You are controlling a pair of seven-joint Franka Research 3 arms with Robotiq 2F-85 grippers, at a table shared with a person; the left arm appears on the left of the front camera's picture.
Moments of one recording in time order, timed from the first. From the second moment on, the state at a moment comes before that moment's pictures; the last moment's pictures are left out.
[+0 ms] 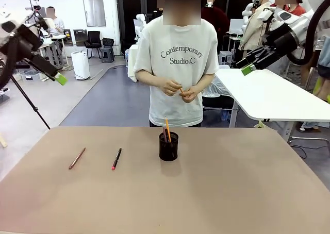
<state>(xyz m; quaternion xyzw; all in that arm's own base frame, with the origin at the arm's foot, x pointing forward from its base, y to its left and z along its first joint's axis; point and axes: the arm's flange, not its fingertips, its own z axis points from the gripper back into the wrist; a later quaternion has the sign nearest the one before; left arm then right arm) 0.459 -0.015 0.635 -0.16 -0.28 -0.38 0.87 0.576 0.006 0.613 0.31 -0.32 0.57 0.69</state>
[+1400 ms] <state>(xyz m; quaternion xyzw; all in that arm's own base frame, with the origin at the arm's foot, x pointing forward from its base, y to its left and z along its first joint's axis) 0.500 -0.035 0.555 -0.06 -0.20 -0.28 0.94 0.576 0.005 0.614 0.31 -0.32 0.57 0.69</state>
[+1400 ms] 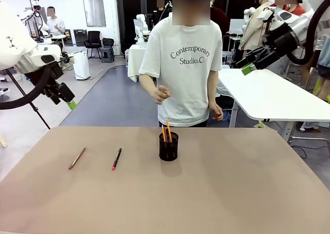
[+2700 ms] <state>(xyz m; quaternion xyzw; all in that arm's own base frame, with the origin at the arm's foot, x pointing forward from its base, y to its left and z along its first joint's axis) 0.619 -0.178 0.384 0.02 -0.02 -0.09 1.00 0.576 0.005 0.615 0.31 -0.33 0.57 0.69</state>
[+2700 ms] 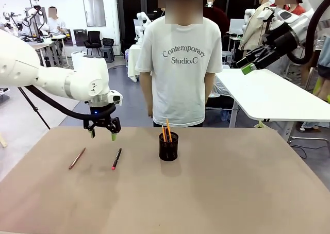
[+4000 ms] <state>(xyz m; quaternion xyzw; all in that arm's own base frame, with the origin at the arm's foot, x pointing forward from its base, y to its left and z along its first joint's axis) 0.634 -0.220 0.336 0.02 -0.02 -0.08 1.00 0.576 0.005 0.615 0.31 -0.33 0.57 0.69</state>
